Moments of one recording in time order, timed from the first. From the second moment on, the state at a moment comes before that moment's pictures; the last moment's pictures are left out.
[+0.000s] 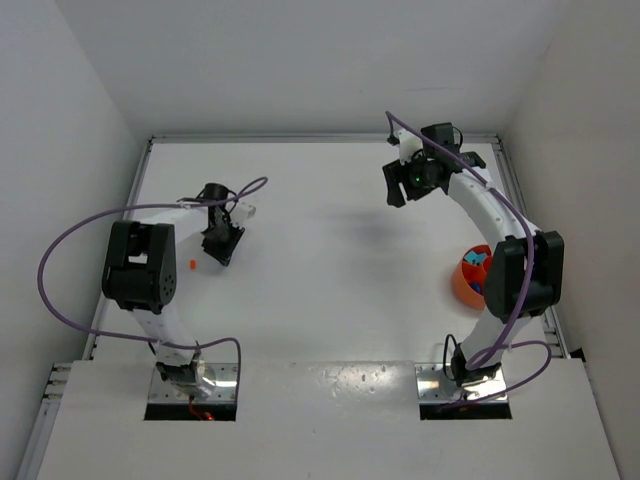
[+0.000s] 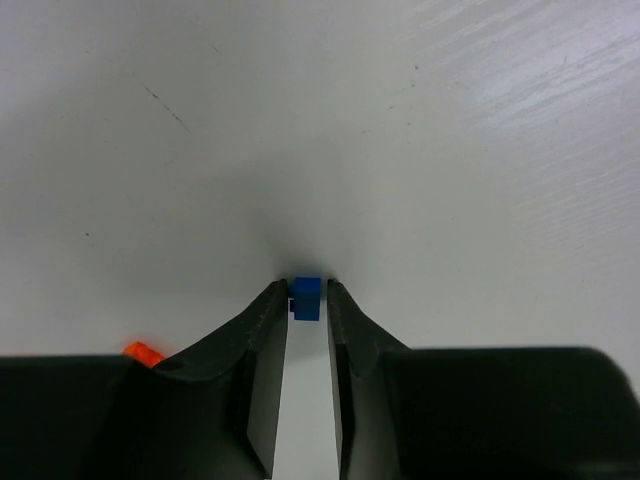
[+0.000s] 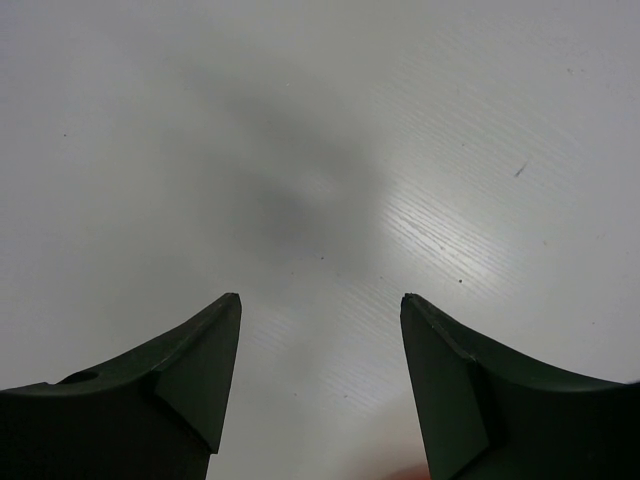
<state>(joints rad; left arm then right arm) -0.09 1.78 1.06 -0.59 0.06 0.36 0.18 1.73 1.45 -0.64 -0.26 -0.27</state>
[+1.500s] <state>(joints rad) 0.03 1.92 1.20 -0.55 1.37 -0.11 0.52 1.84 1.18 0.05 -0.76 -0.14</state>
